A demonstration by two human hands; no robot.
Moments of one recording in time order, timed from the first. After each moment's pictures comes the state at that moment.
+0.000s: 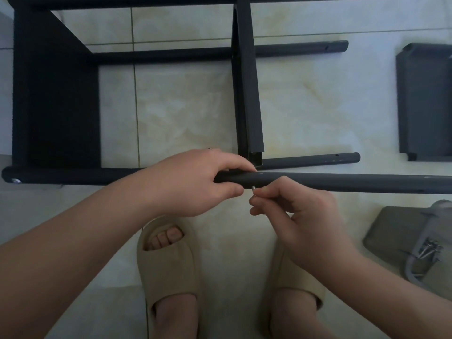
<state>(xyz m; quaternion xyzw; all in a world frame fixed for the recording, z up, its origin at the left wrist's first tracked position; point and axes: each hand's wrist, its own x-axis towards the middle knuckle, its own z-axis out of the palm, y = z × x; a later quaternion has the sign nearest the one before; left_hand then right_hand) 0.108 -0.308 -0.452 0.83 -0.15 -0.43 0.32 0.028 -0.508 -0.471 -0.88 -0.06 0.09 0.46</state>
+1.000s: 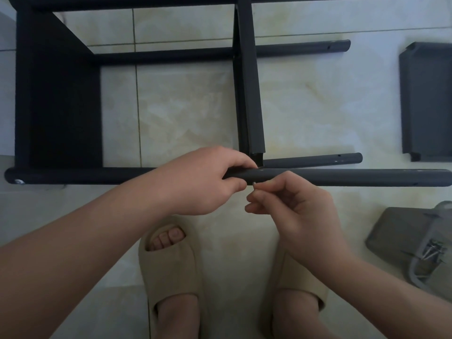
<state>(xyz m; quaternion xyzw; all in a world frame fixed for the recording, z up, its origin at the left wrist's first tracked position) 0.109 -0.317 -0.458 0.83 -0.14 -0.41 0.35 0.027 -0.499 -0.481 -0.77 0.09 0.14 0.62</state>
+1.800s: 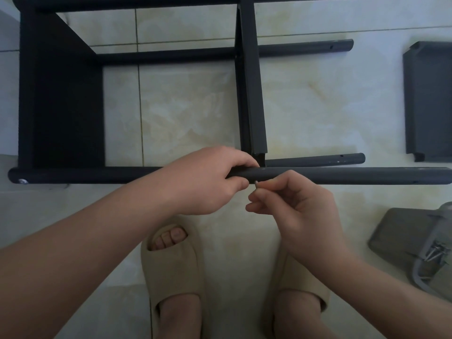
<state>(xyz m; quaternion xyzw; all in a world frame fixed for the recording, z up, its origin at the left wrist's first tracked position) 0.109 -0.319 -0.458 0.84 -0.13 -0.41 0.34 0.029 -0.495 -0.481 -0.75 0.11 0.14 0.63</state>
